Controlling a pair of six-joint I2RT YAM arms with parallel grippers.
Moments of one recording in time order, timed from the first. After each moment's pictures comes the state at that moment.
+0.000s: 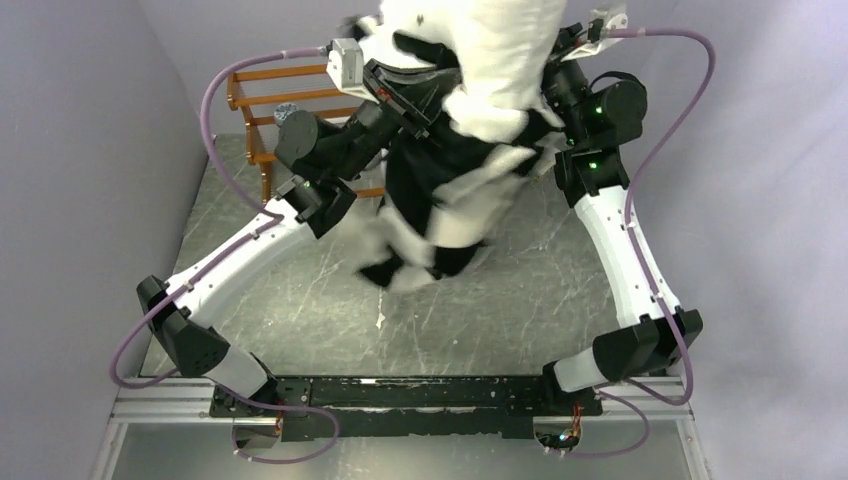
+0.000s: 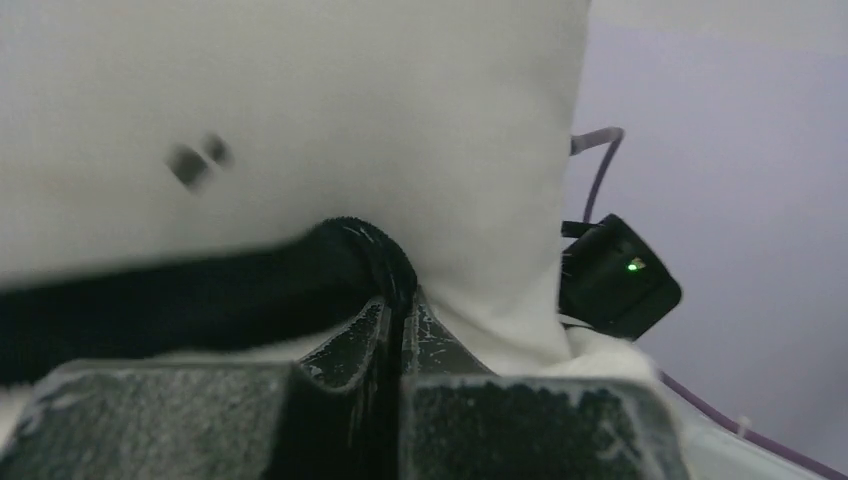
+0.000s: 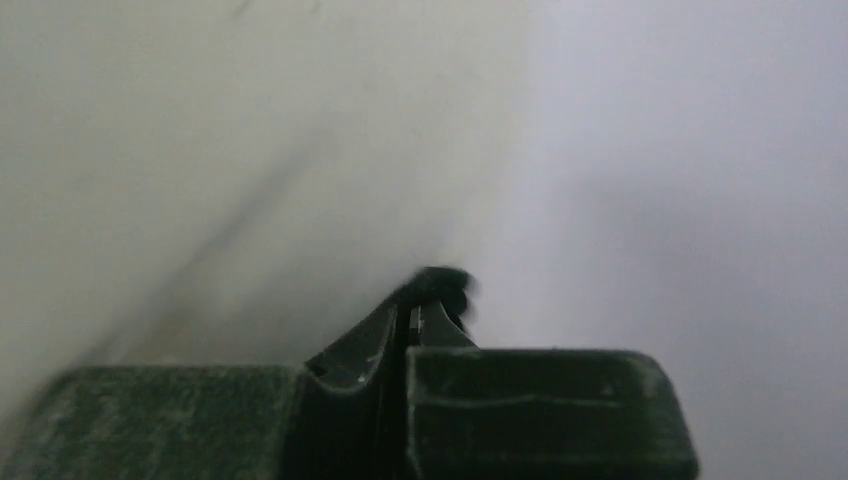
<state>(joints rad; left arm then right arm) -0.79 1.55 1.65 0.56 0.16 -0.42 0.27 1.44 1.65 0.43 -0.35 0.25</state>
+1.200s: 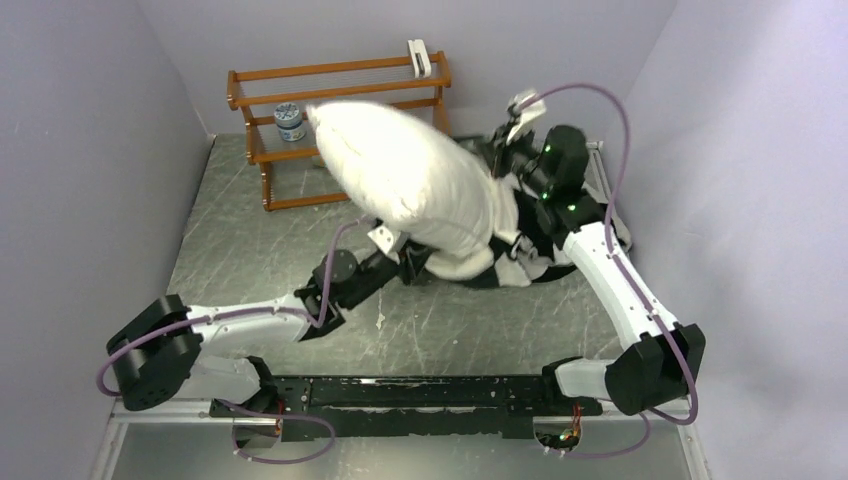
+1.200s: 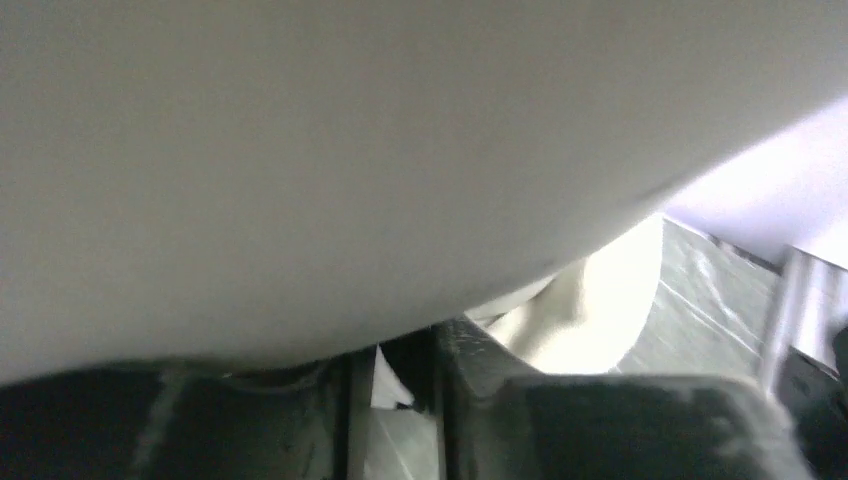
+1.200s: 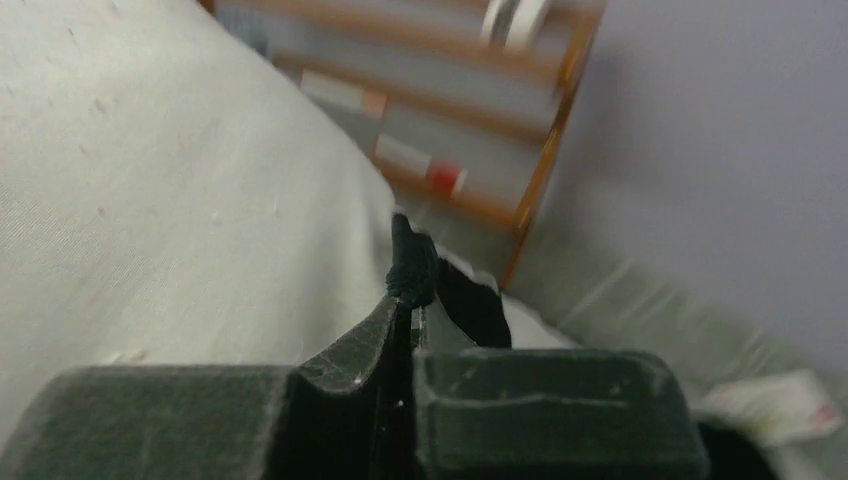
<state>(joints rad) -0.97 1.32 0.65 0.86 -0.09 -0.08 0.30 1.31 1.31 0.06 -0.33 -0.06</state>
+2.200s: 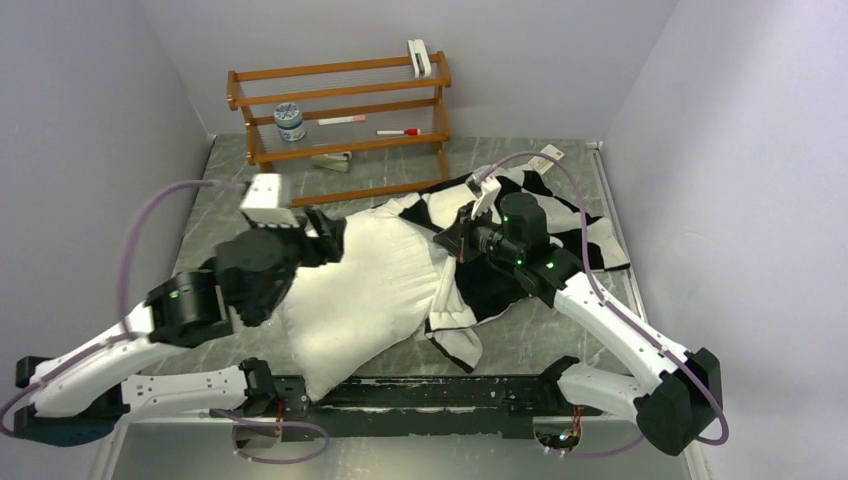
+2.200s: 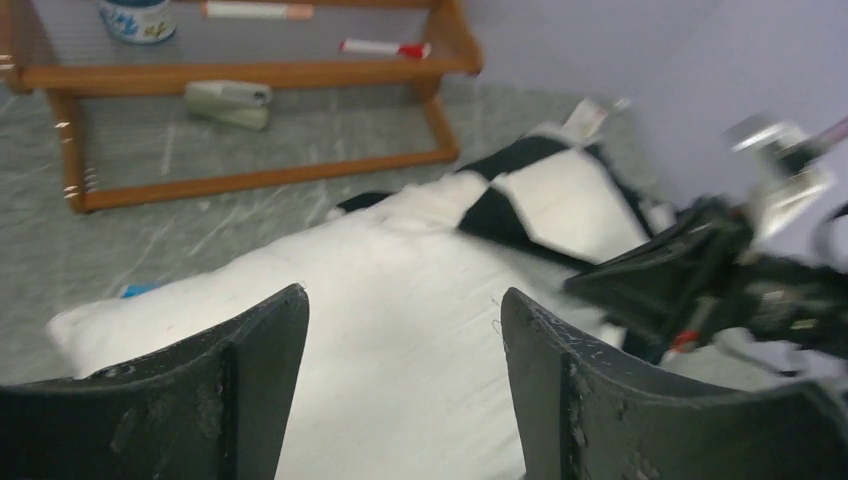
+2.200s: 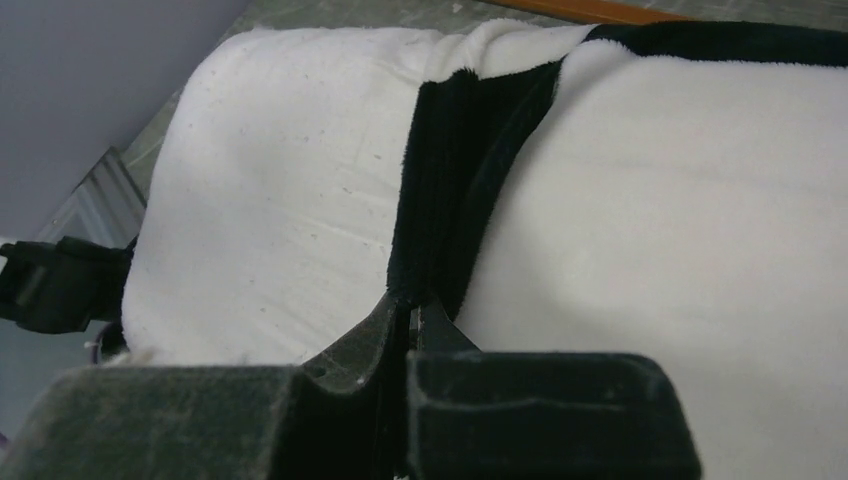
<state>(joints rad) -1.17 0.81 1.22 -0.60 -0.88 -0.51 0.59 1.09 0.86 -0.10 -0.34 0.27</state>
